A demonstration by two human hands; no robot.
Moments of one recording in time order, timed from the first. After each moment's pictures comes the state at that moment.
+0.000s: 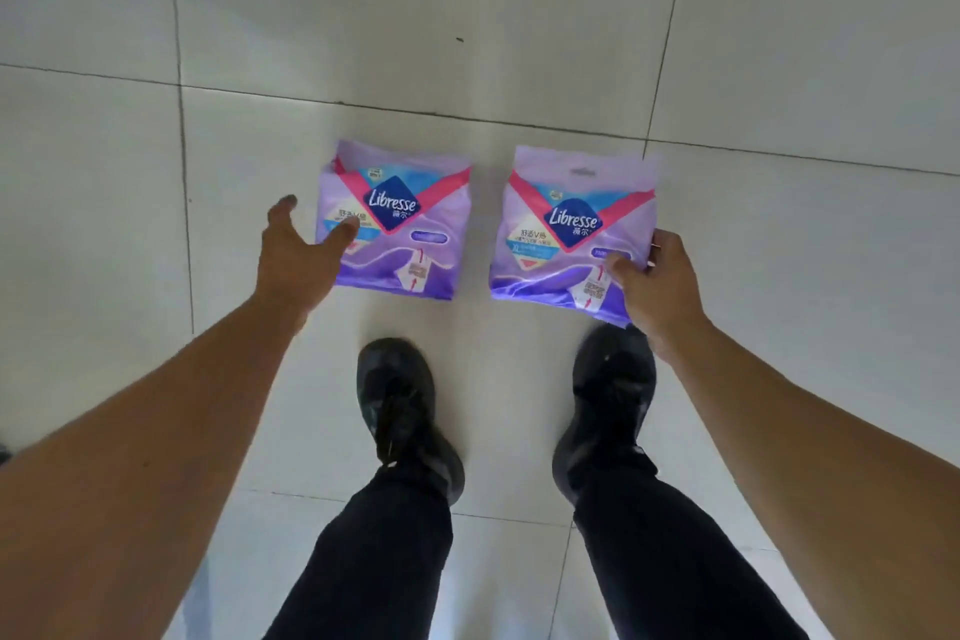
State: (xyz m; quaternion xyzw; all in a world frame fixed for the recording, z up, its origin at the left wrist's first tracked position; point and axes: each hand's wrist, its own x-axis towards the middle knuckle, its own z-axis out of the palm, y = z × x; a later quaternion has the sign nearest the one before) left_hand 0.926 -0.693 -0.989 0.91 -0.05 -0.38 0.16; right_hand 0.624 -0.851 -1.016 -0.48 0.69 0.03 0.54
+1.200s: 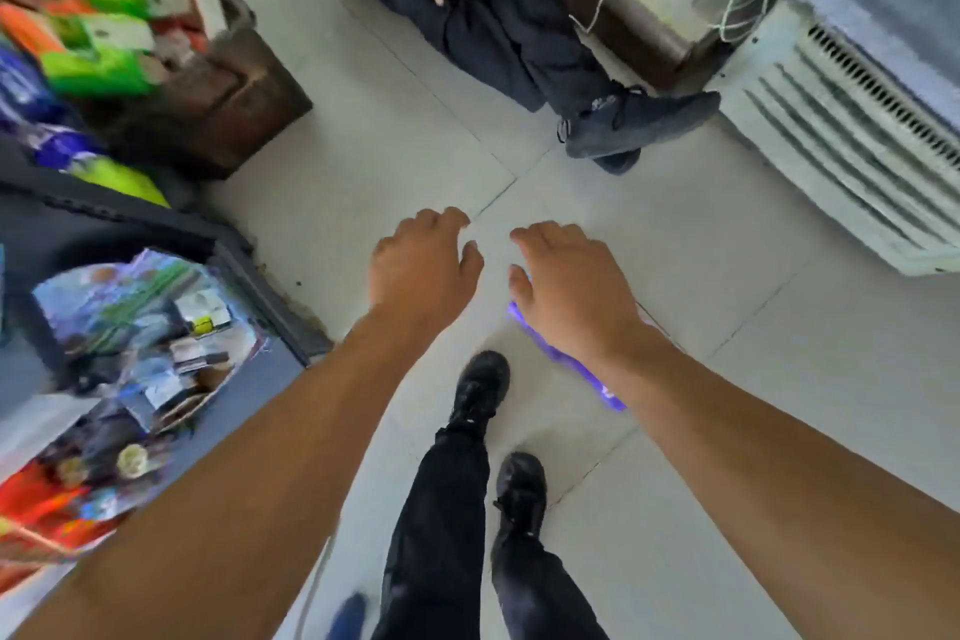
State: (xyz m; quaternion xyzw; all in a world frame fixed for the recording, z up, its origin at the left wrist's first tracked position) left_hand 0.952 -0.555 -0.594 0.97 -0.13 -0.18 0.10; right_hand 0.895 -0.702 -0.607 -0.98 0.00 0.09 0.15
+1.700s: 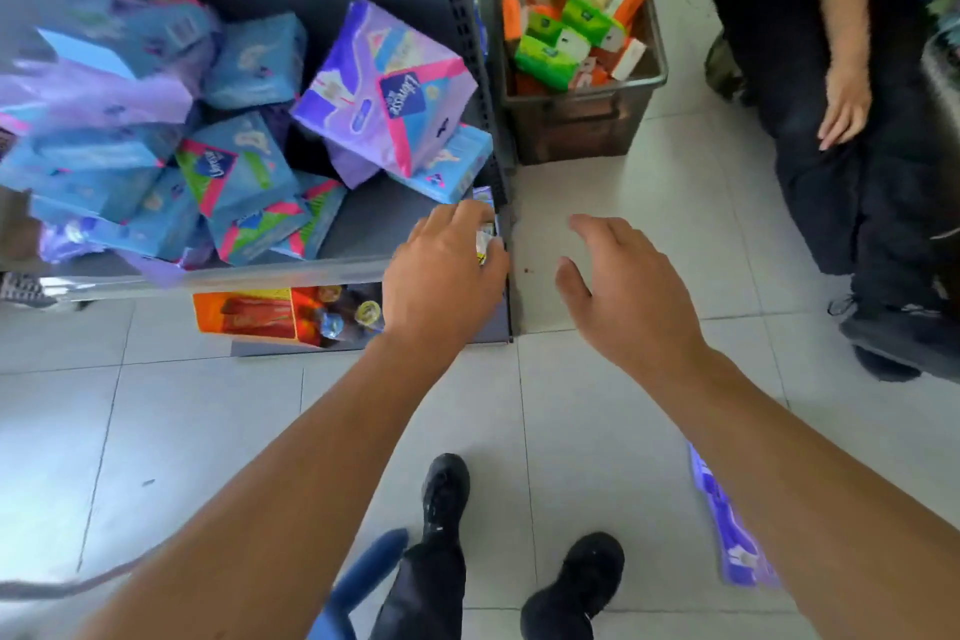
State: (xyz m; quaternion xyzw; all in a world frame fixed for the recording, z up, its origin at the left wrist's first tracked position) left_hand 0.858 -0.265 -0.447 0.96 0.22 0.02 0.19; right_hand 0.910 -0.427 -0.478 -0.93 -0.26 0.04 0.25
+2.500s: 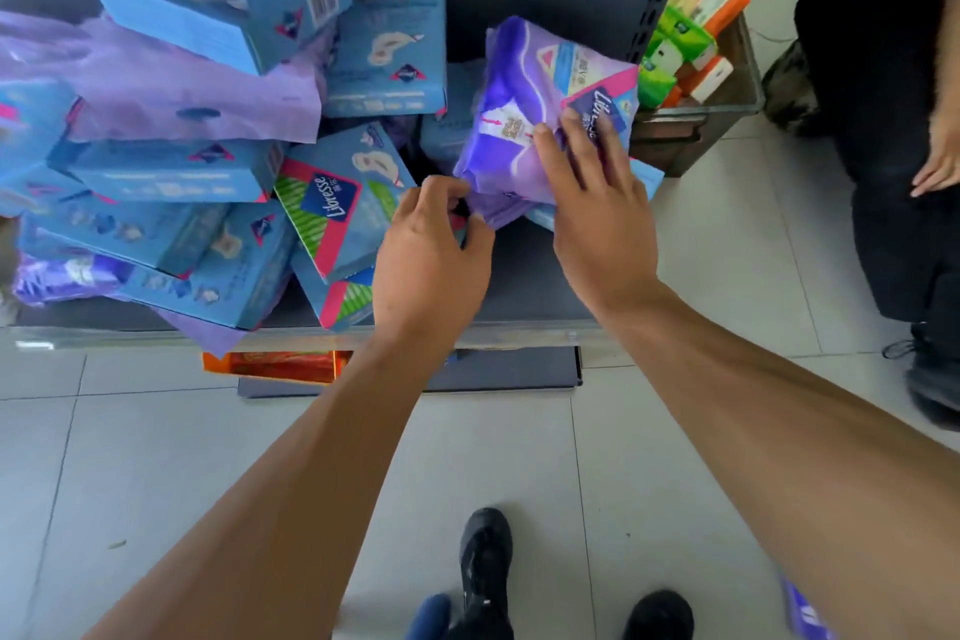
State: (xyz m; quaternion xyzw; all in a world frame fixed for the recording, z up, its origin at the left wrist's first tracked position) left_hand 0.876 -0.022 -0.499 0.88 0.27 0.13 0.36; right_hand 0.977 -0.149 -0.547 -0.93 -0.32 -0.14 0.14
